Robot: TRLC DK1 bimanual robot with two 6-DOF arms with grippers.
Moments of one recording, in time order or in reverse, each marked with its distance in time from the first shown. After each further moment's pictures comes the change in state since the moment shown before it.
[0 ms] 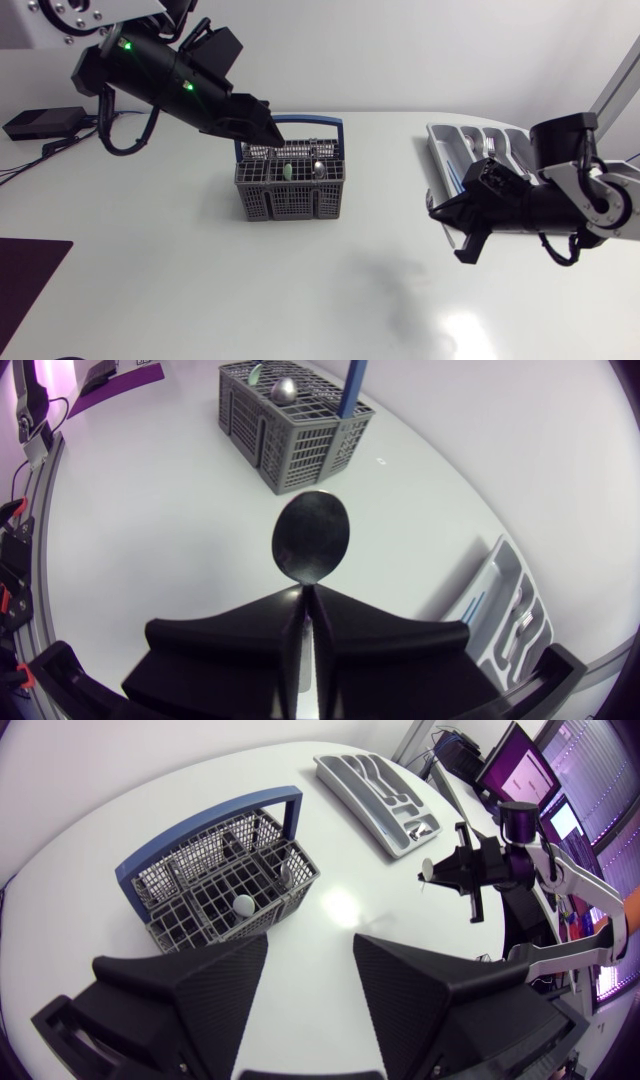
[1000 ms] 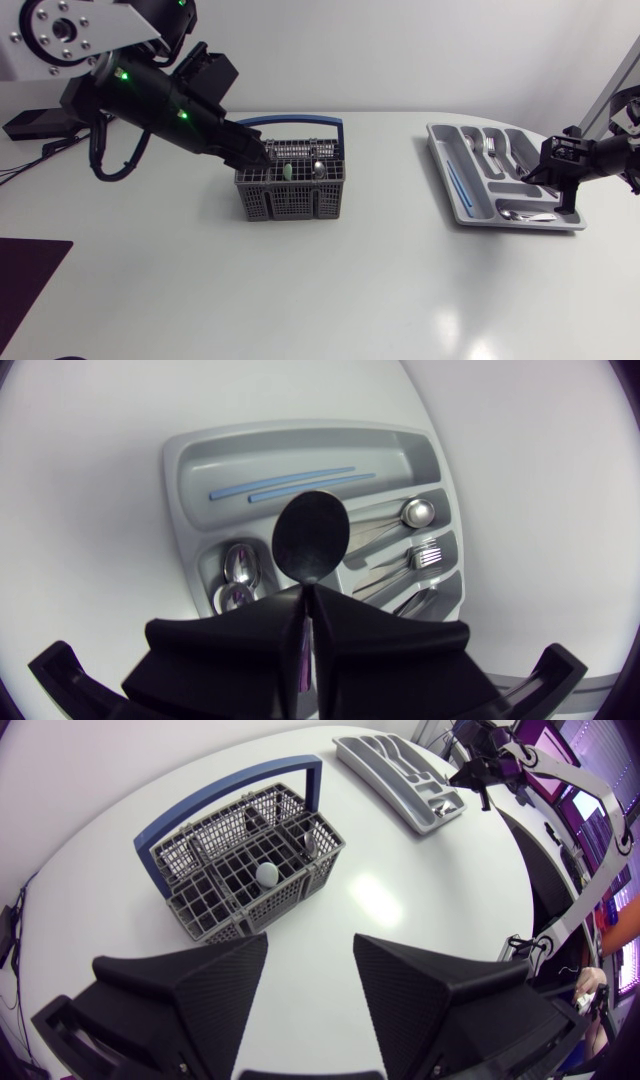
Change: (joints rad) left arm -0.029 -0.069 -0.121 0.023 -0.136 0.038; right arm -0.504 0.586 0.619 -0.224 0.100 -0.831
